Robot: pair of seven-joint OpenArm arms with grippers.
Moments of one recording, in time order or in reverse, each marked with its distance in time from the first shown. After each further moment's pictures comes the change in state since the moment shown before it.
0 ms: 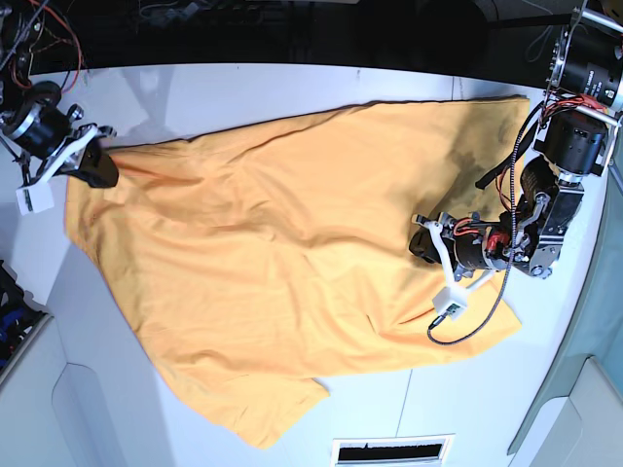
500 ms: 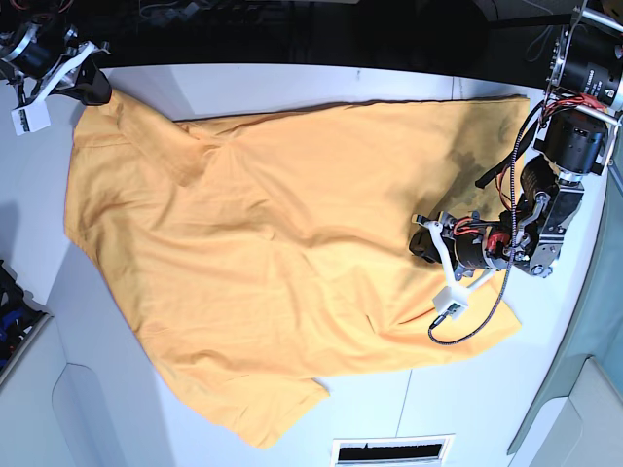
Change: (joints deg) left arm 0.1 -0.1 0.0 0.0 -0.3 0.0 0.0; right arm -17.2 -0.1 4.6 6.5 0.5 0.2 0.2
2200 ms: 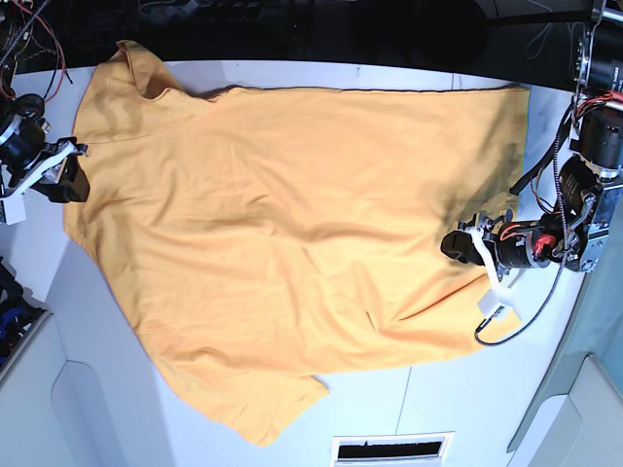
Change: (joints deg) left arm 0.9 -5.7 -6.6 0.3 -11.2 -4.5 3.7; right arm 23.8 -0.2 0.1 -11.5 -8.2 -0.7 2.4
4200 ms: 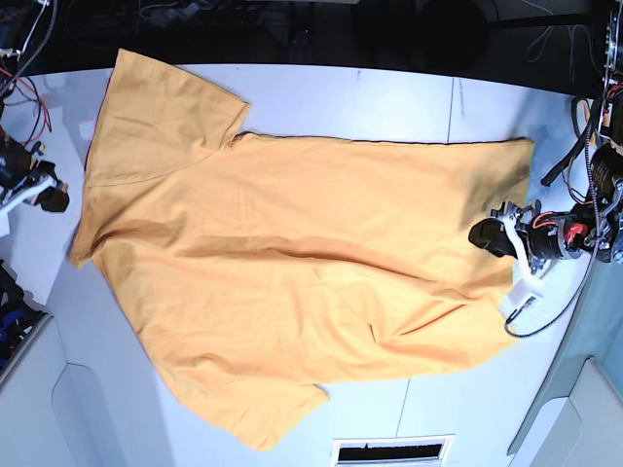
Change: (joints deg) left arm 5.4 -7.5 -0.4 6.7 -3.4 0.5 0.3; right arm 8.5 3.1 3.3 -18.7 3.0 -0.1 -3.5
